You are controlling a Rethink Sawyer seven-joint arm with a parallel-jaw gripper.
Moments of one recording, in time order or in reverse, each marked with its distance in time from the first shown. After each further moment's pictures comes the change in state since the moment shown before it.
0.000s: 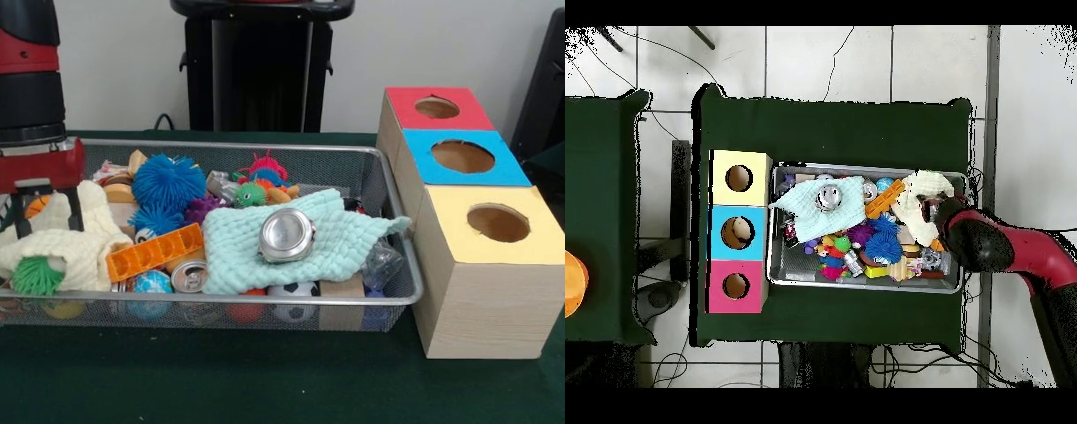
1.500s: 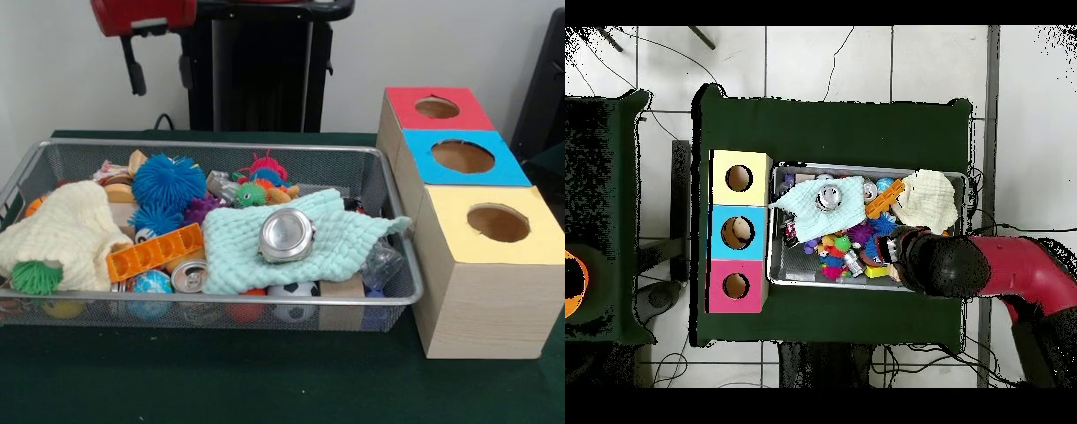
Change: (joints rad) arm 0.160 -0.465 -0.020 0.318 0.325 0.308 0.000
